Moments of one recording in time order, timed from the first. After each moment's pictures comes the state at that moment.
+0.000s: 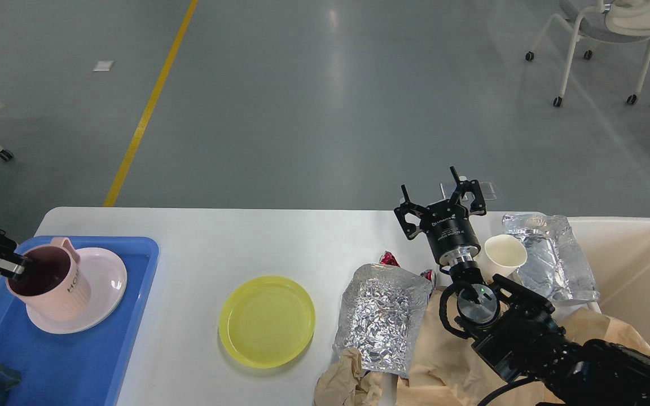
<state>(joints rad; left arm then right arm) -1.87 1.06 1.15 -1.48 1.26 -0.37 -0.16 0.68 0.06 0.51 0.33 0.48 0.64 0.46</state>
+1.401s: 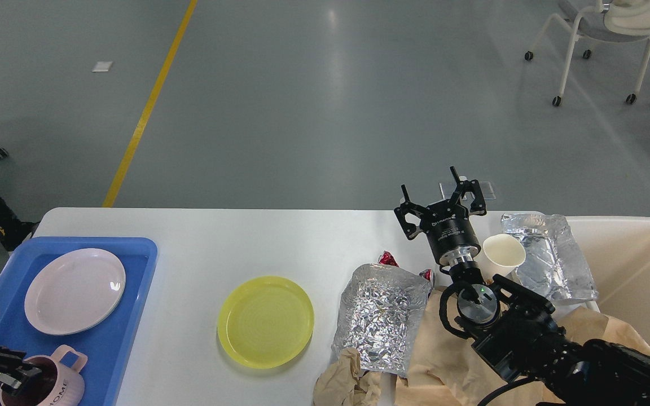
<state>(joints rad) -1.43 1.06 1.06 -1.45 1.39 -0.08 -0.09 0.68 0.06 0.51 0.33 0.48 0.64 0.46</state>
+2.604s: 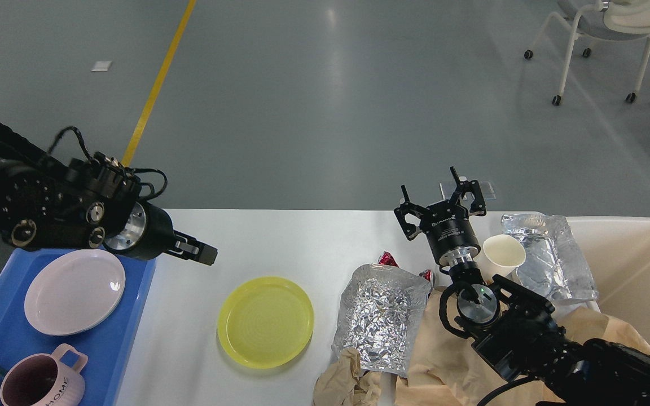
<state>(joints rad) -1.80 0.41 1.14 -1.39 0.57 -0.13 -0.13 0.68 0.06 0.51 0.33 0.48 0.64 0.46</state>
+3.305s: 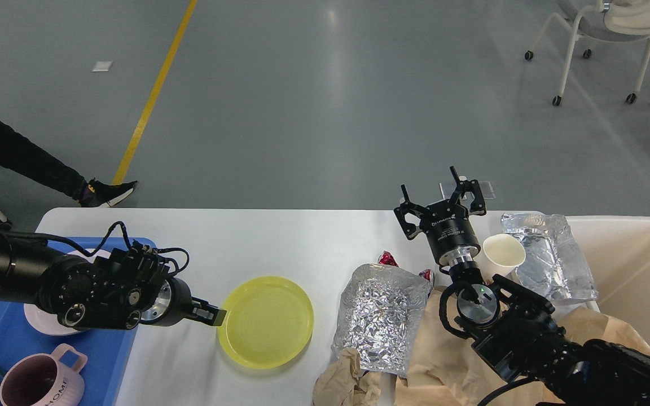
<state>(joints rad) -1.37 0.34 0.95 -1.24 0.70 -0.03 0.07 0.68 0.06 0.51 0.33 0.48 0.64 0.46</state>
